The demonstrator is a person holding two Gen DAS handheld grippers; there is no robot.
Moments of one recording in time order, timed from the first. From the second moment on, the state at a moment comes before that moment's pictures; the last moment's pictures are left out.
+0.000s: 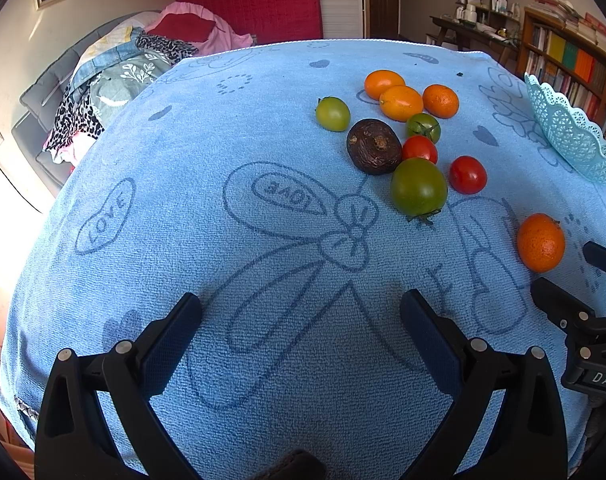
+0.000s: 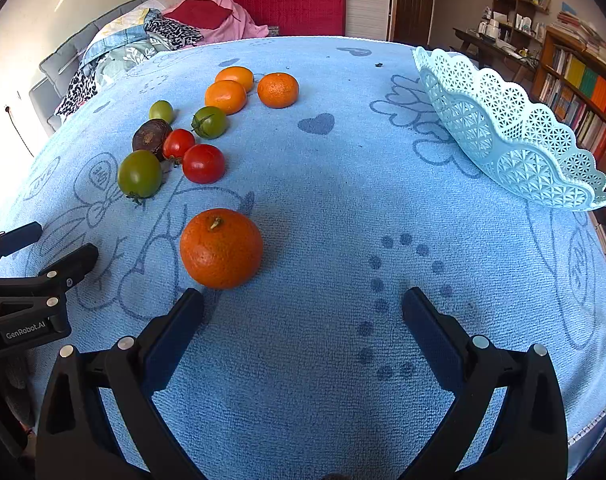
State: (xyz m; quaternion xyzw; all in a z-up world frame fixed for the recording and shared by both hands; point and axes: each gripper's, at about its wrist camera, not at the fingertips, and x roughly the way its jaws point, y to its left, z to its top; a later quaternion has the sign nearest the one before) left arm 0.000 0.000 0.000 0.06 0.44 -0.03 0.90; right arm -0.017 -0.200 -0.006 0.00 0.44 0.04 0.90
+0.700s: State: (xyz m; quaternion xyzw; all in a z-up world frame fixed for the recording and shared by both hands) left arm -0.002 0.004 0.001 0.06 0.44 -0.02 0.90; right arm -0.013 -0.199 -0.005 -0.01 0.45 0.05 0.89
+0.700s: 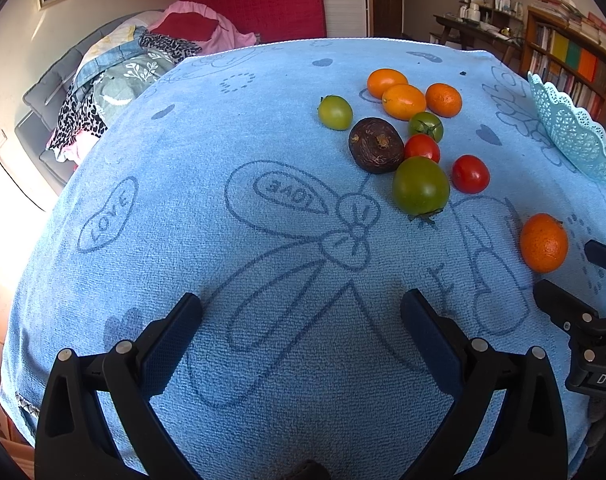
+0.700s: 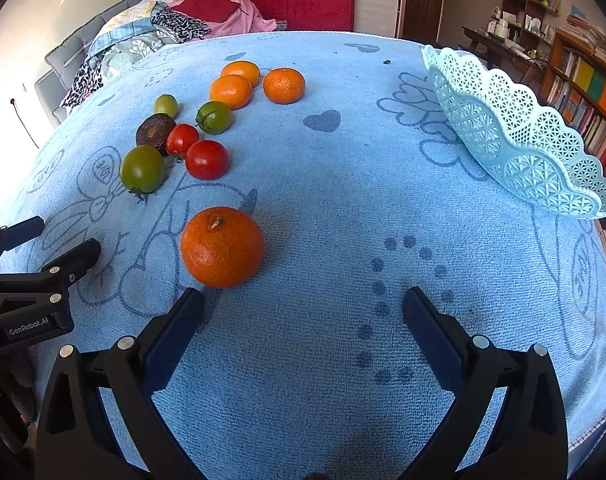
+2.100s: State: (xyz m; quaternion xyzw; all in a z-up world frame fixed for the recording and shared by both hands) left arm -0.001 -0.001 0.002 0.07 0.44 -0.02 0.90; right arm -0.010 -0.177 0.010 0.00 0.43 0.12 0.89
